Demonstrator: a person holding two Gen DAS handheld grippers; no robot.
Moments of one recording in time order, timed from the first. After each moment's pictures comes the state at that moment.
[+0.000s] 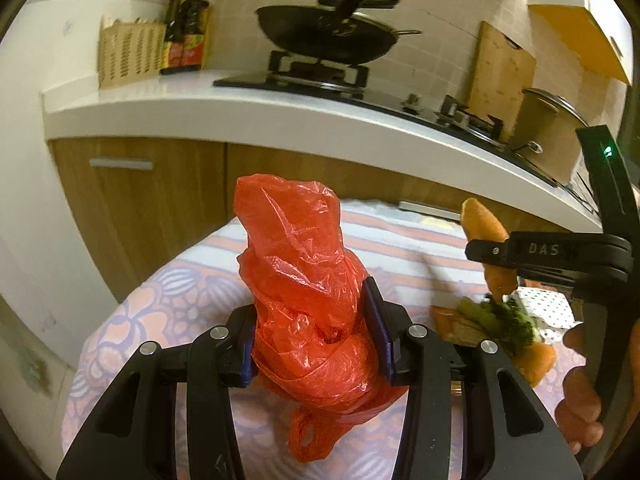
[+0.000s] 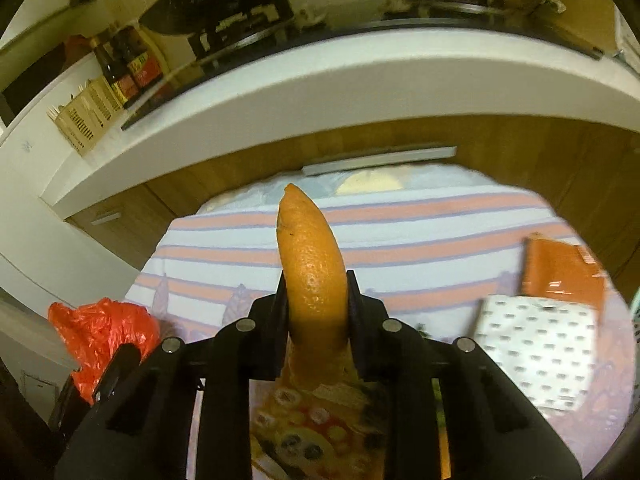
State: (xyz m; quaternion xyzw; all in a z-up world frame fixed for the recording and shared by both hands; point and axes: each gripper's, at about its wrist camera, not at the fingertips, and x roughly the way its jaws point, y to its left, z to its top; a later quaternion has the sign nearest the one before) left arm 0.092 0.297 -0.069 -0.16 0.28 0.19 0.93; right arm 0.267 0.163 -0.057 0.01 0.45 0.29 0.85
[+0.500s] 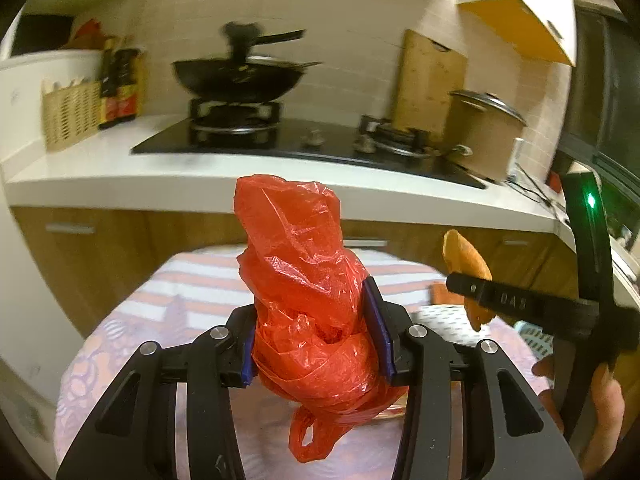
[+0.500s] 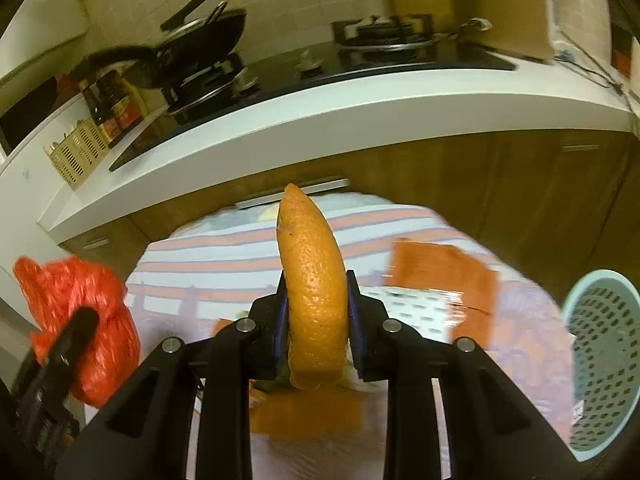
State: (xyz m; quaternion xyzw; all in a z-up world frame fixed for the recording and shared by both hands) left arm 0.113 0.219 -0.010 -0.11 0.25 0.11 0.96; right arm 0.256 0.054 -0.030 0.04 0.40 0.24 0.88
